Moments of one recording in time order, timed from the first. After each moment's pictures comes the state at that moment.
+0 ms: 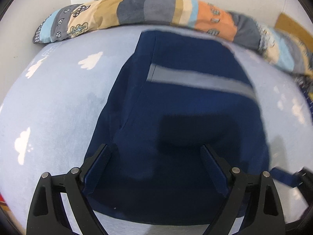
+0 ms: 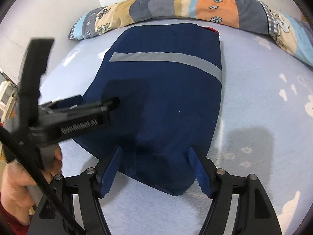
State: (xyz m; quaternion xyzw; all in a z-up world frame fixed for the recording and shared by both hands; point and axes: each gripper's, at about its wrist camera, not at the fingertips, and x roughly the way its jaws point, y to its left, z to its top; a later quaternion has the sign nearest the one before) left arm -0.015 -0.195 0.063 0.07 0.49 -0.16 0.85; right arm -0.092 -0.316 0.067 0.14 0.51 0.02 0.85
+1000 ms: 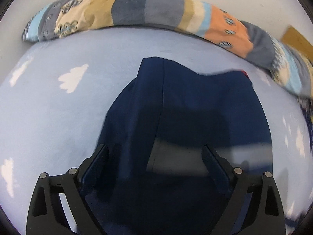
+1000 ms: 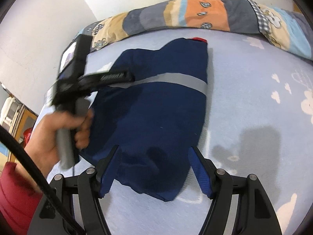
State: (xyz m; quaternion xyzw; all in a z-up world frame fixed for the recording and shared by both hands) left arm 0.079 -0.219 0.053 0.06 0.50 -0.16 0.85; right arm -0.096 -0.346 0.085 0.18 0.48 0.02 0.86
